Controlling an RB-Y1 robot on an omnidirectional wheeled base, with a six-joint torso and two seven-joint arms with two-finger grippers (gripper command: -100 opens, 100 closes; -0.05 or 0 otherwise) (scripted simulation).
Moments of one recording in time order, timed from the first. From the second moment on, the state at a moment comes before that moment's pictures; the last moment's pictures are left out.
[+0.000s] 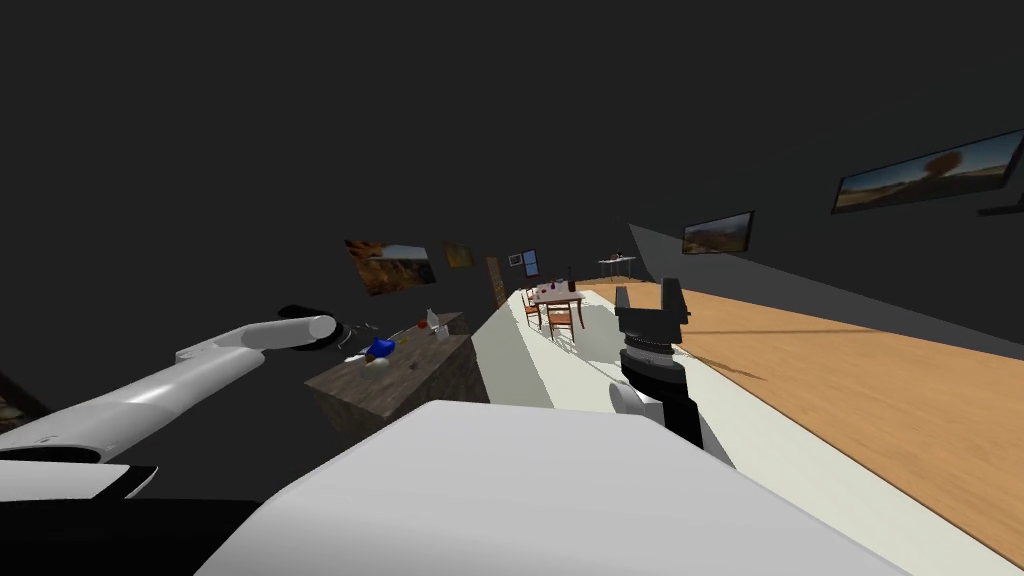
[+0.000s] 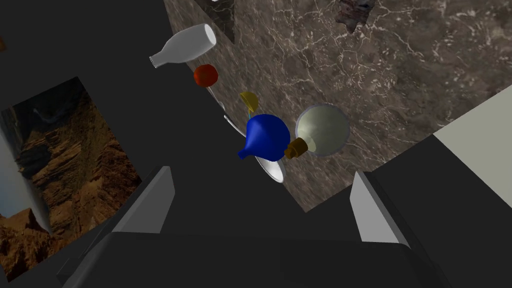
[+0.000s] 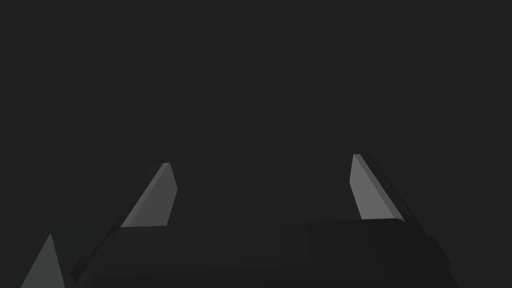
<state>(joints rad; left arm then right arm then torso) 0.11 1.37 0.03 -1.16 1.24 0.89 -0.18 0.49 -0.04 -0.04 -2.25 0.01 -0.64 -0.17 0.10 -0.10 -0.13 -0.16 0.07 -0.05</state>
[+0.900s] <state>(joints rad) 0.15 1.47 0.10 -1.42 1.29 0.83 -0.13 0.49 -0.04 -0.04 -2.25 0.01 -0.64 -0.17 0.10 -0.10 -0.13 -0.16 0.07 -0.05</state>
